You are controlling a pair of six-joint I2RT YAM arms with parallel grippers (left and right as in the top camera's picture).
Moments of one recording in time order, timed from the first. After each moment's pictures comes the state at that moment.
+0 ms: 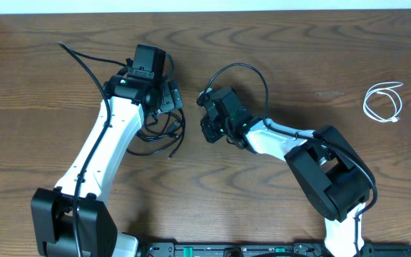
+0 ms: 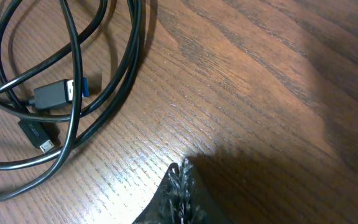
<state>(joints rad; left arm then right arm) -0.22 1.62 1.32 -0.89 -0.13 -0.48 0.66 2.05 1.13 0.07 -0.23 0.15</state>
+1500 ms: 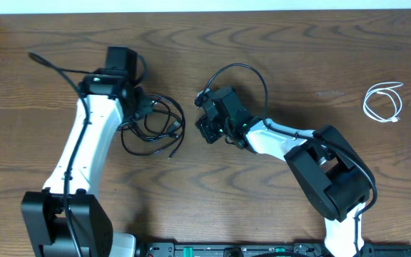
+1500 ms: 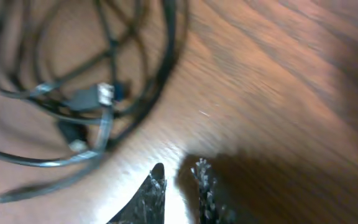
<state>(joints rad) -0.06 1.62 1.32 -1.01 -0.11 -0.51 0.66 2.06 1.13 0.12 -0.34 0.16</state>
